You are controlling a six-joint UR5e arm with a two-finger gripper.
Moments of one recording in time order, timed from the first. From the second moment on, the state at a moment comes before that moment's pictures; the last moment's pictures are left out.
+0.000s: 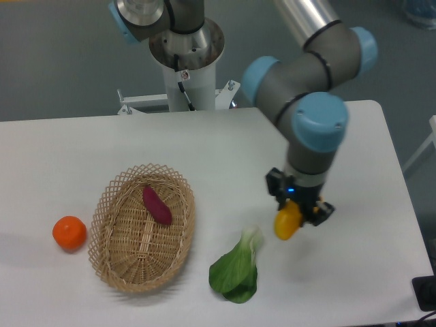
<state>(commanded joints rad) 2.41 -1.98 -1.44 -1.19 1.54 1.17</state>
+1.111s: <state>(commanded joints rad) 2.01 -2.08 -1.55 -0.96 1.65 0.91</state>
